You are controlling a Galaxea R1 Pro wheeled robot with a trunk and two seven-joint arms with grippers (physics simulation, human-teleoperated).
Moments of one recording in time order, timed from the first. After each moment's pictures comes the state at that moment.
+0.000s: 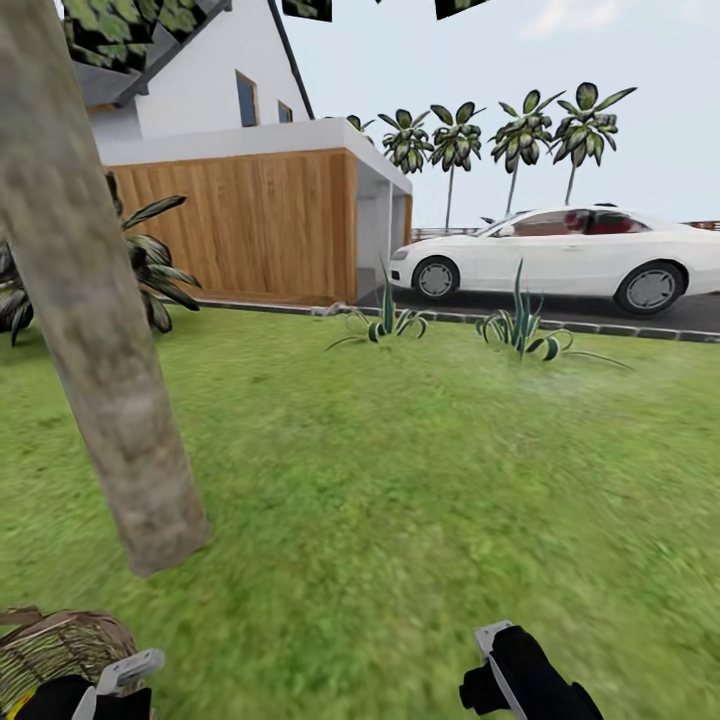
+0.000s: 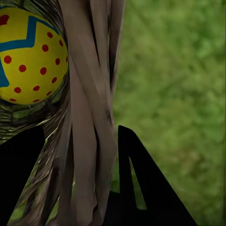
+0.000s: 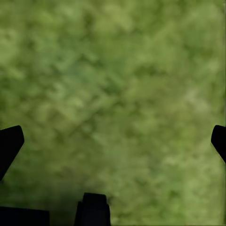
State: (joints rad) left arm -0.18 0.19 0.25 -0.98 0.20 0.88 -0.05; right arm -0.36 -0.02 0.13 -0.79 0.12 0.86 0.07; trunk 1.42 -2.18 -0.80
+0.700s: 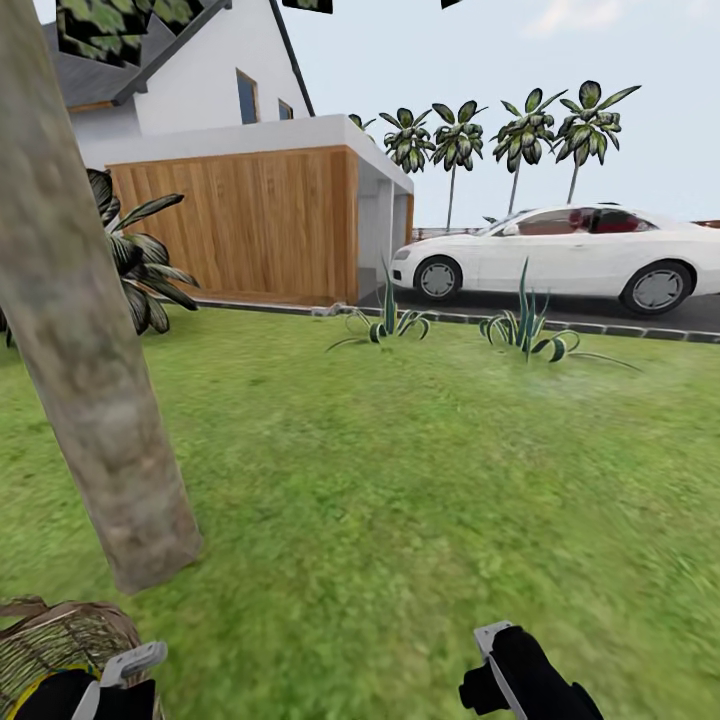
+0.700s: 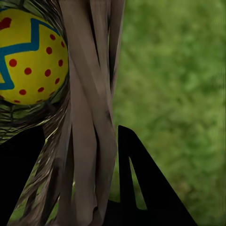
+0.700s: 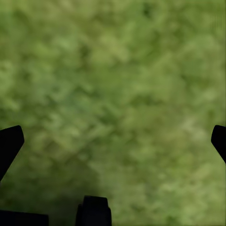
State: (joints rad) left arm -0.18 0.19 0.25 -1.01 0.20 0.88 -0.05; right arm -0.36 -0.02 0.13 -0.79 0.11 0.86 0.07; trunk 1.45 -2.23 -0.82
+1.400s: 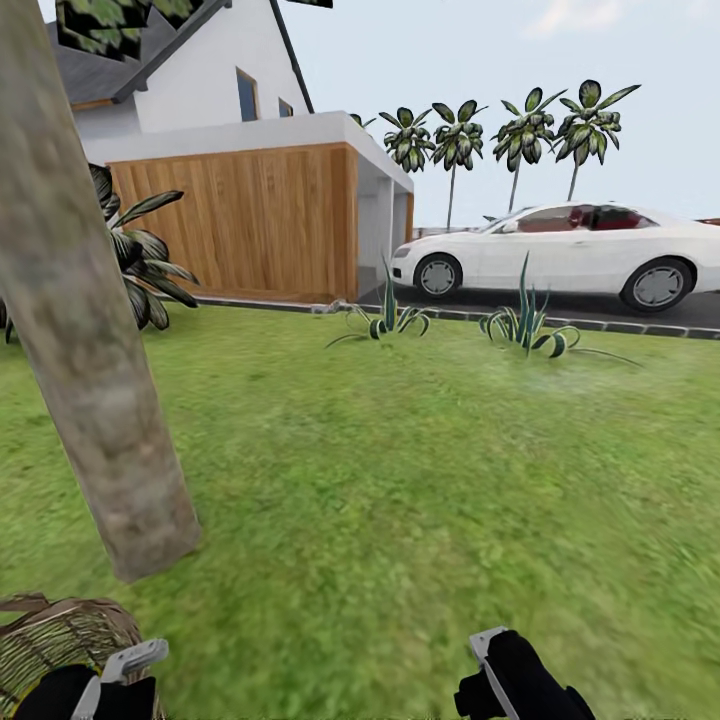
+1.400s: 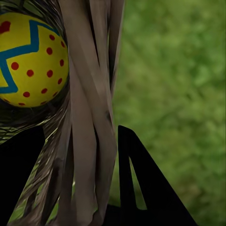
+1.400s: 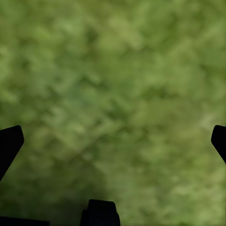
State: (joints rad) left arm -0.18 0.19 0.25 -1.03 0.19 0.91 -0.05; right arm -0.36 0.00 0.13 -0.76 0.12 0.86 0.07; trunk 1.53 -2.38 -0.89
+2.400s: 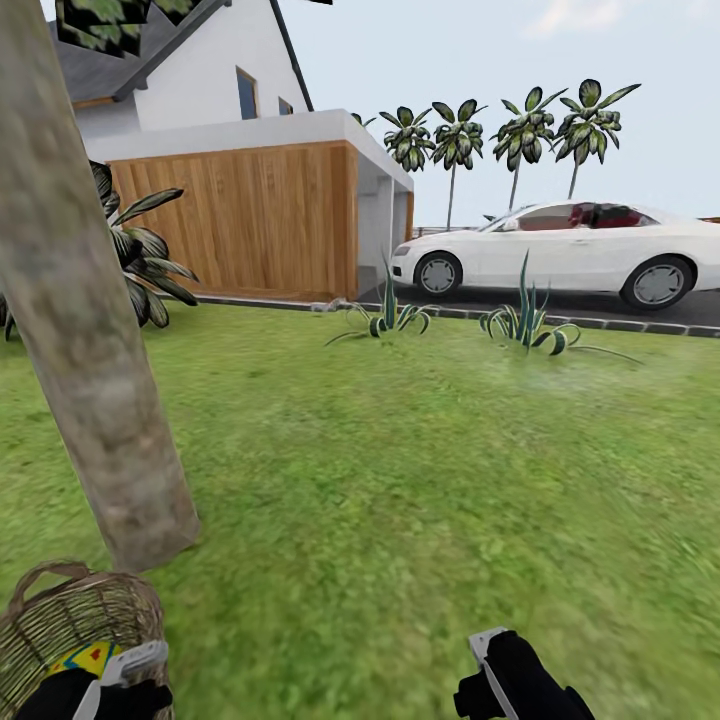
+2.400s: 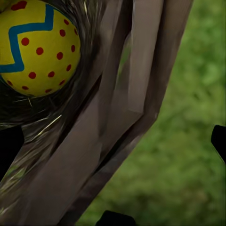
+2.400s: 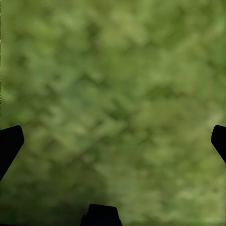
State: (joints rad) left arm -0.18 0.18 0.25 -1.01 0.19 0.88 -0.05; right arm -0.36 0.00 0.13 -0.76 0.12 0.86 0.07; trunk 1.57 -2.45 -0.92
